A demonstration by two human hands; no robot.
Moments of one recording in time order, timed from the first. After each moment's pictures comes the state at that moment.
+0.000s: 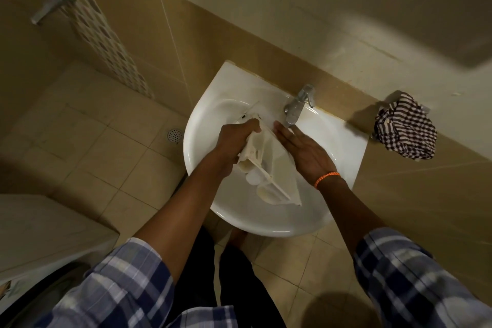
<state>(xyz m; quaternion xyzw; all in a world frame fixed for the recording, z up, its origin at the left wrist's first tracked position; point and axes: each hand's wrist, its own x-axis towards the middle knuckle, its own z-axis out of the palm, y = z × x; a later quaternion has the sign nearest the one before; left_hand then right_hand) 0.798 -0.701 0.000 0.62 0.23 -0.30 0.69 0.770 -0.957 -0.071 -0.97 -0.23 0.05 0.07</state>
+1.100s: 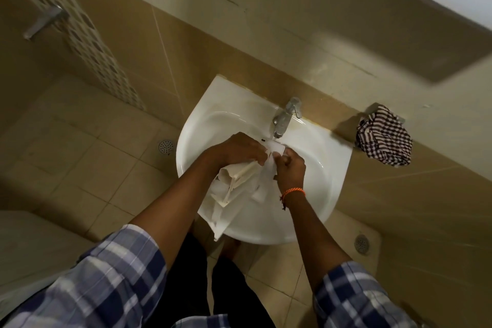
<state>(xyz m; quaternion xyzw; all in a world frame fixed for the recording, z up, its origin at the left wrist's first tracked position) 0.824 -0.712 0.014 0.76 -0.05 -0.43 0.49 0.748 -0.888 -0.059 -0.83 0.28 -0.01 0.48</state>
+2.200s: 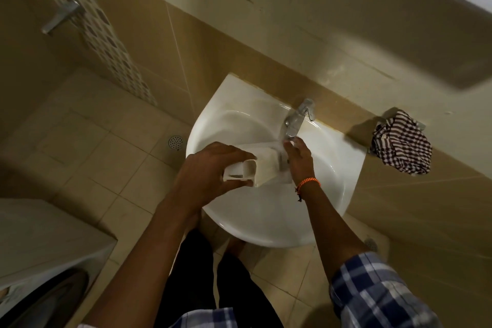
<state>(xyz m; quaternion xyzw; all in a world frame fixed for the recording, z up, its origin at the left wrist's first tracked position) 0.747 -0.629 0.030 0.91 -0.20 -0.06 0.37 0.781 -0.897 -0.059 -0.79 0.26 0.05 0.55</state>
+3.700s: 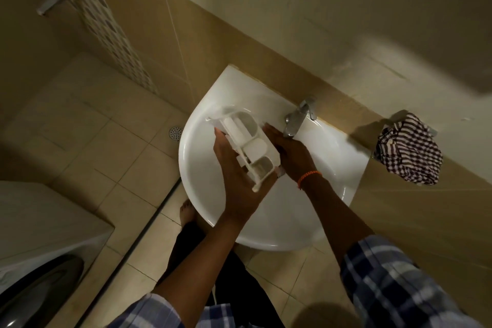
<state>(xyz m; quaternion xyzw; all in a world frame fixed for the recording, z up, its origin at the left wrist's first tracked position) 0.718 -0.750 -0.027 0.75 0.14 0.02 0.64 0.802 -0.915 -0.052 -0.90 -0.03 0.20 0.38</state>
